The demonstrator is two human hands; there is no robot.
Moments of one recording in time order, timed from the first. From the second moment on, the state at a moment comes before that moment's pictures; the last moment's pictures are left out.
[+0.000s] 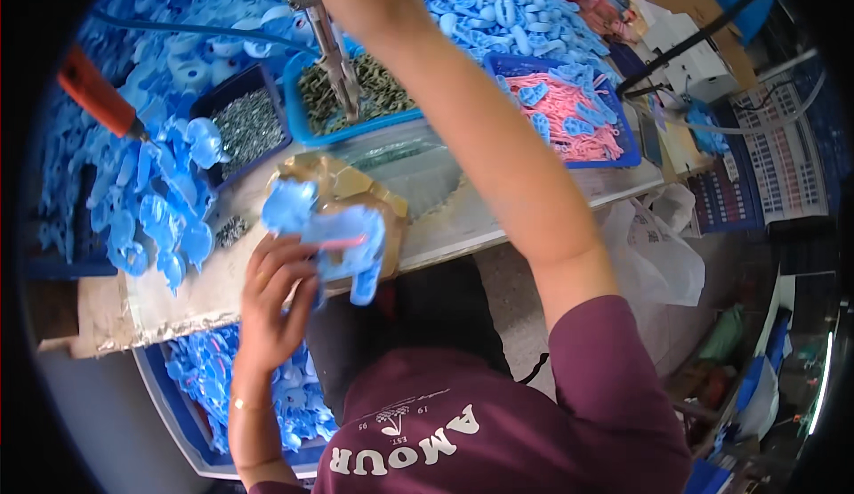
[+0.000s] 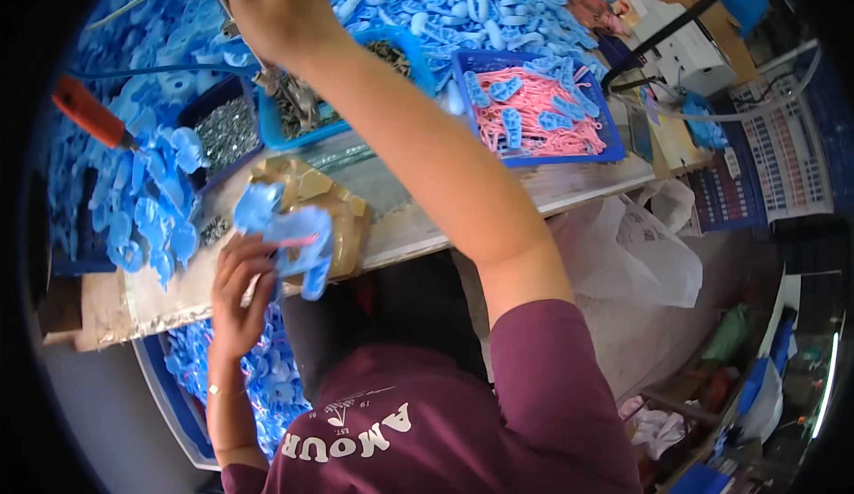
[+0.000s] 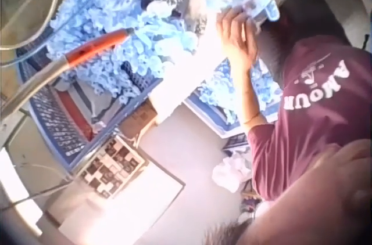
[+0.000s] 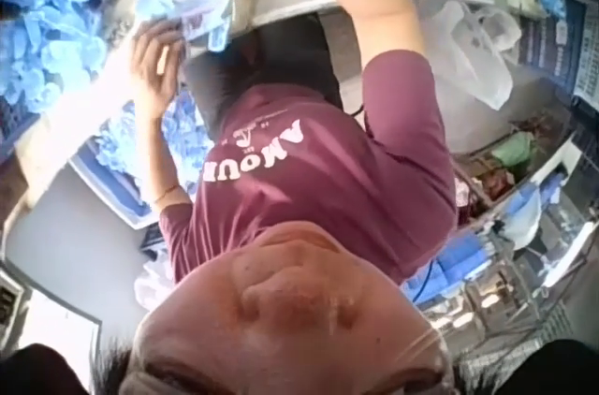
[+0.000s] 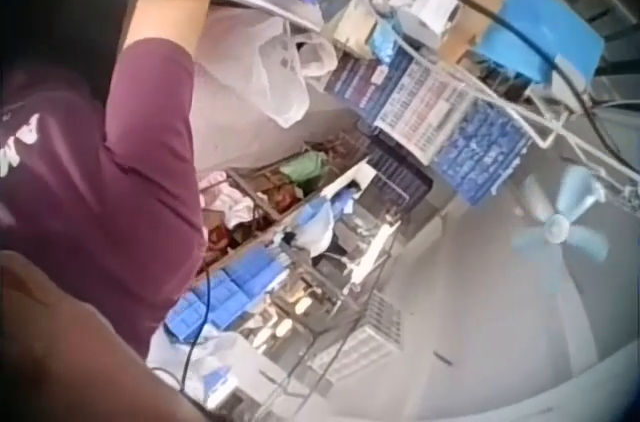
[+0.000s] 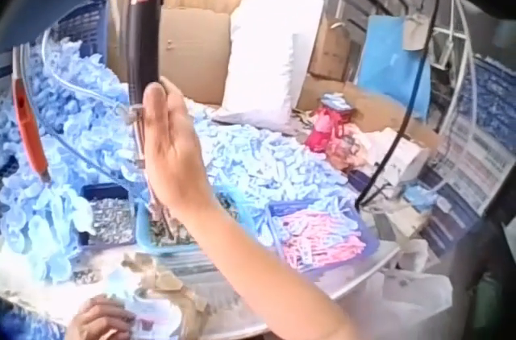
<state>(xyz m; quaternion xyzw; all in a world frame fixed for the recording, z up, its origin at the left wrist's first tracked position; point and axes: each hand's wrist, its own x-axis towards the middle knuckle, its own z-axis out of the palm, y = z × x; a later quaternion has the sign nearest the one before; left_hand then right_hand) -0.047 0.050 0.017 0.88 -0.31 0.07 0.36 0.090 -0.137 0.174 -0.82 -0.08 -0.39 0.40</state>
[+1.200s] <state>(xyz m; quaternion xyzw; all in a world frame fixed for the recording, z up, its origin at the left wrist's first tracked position) -0.031 -0.037 0.014 0.82 -0.44 0.15 0.34 0.012 -0.327 0.036 -0.74 -0.08 0.23 0.62</state>
